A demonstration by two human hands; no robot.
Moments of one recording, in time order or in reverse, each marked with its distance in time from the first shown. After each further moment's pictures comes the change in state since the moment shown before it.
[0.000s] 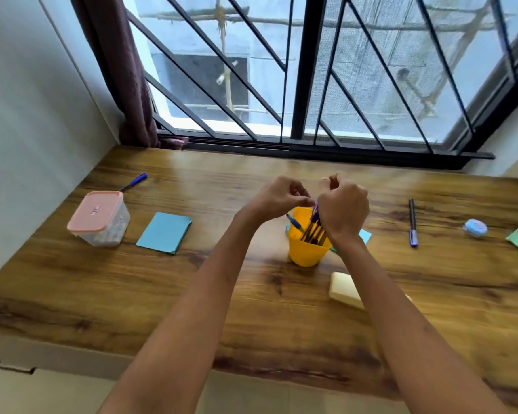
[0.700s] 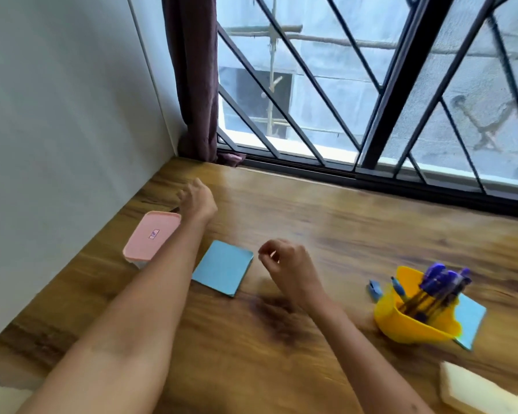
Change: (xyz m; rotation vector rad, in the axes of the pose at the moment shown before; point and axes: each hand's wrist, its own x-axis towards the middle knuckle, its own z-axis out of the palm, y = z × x) left_hand -0.008 -0.213 -0.205 0.609 0.587 -0.761; right_hand -0.090 -0.078 0.175 0.164 -0.717 -0.414
